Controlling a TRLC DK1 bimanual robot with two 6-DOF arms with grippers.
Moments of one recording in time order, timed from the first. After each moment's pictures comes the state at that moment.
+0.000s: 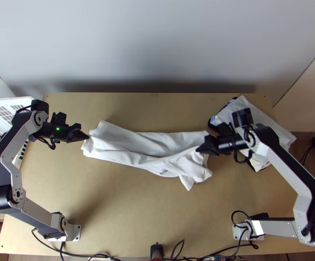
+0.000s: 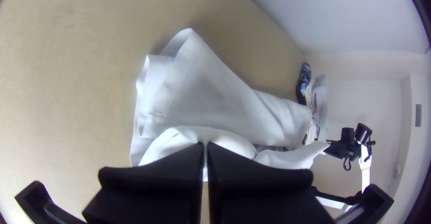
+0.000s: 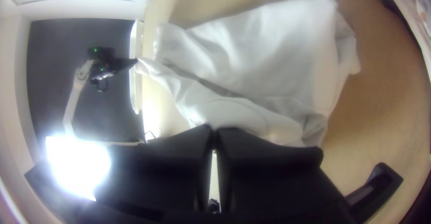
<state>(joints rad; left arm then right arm) 0.21 1.69 1.31 -0.97 0.70 0.01 0.26 1.44 1.12 -0.79 -0.77 0.44</state>
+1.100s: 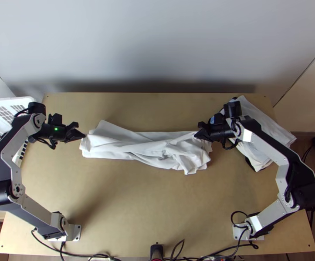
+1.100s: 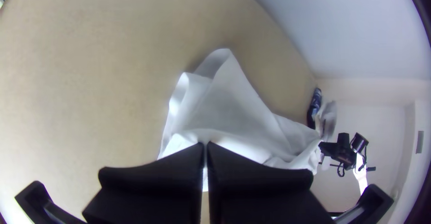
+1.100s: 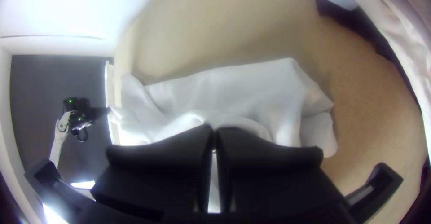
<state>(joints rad) 0.25 1.73 1.27 -0.83 0.66 -0.09 0.23 1.71 1.18 -0.49 -0.59 0.55</state>
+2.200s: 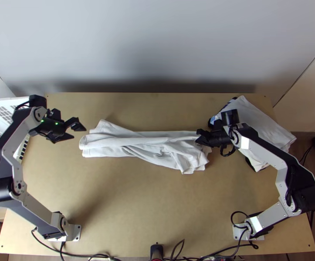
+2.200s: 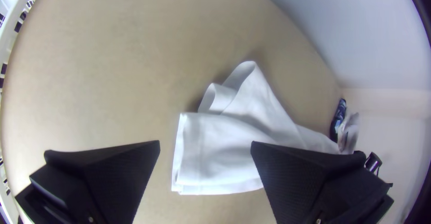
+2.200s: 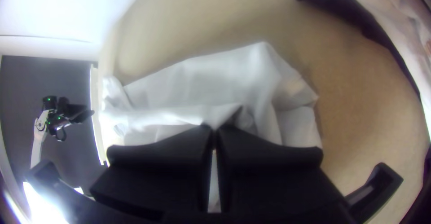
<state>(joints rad) 0.23 1.75 1.38 -0.90 0.47 -0.14 0.26 1.68 1.06 -0.39 -0.48 0.57</state>
